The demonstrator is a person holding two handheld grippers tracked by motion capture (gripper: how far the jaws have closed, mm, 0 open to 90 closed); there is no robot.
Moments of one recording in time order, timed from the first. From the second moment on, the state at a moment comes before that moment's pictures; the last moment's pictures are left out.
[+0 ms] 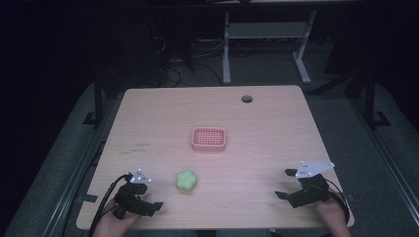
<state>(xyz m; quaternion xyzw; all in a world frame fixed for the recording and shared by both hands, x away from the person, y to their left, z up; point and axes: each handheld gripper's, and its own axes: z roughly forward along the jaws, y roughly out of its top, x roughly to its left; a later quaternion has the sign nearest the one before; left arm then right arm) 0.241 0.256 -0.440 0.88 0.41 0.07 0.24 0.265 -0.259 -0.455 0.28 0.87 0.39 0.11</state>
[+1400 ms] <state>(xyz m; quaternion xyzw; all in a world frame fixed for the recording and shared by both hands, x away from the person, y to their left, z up) 0.264 0.200 -0.424 0.90 0.36 0.07 0.22 0.263 -0.258 -0.456 0.28 0.87 0.39 0.11</state>
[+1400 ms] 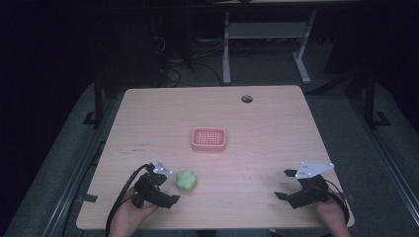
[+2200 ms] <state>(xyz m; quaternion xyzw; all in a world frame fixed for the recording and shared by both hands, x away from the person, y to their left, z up) 0.291 0.159 -0.419 0.91 0.37 0.07 0.19 0.262 -0.257 -0.454 0.28 0.87 0.39 0.11</state>
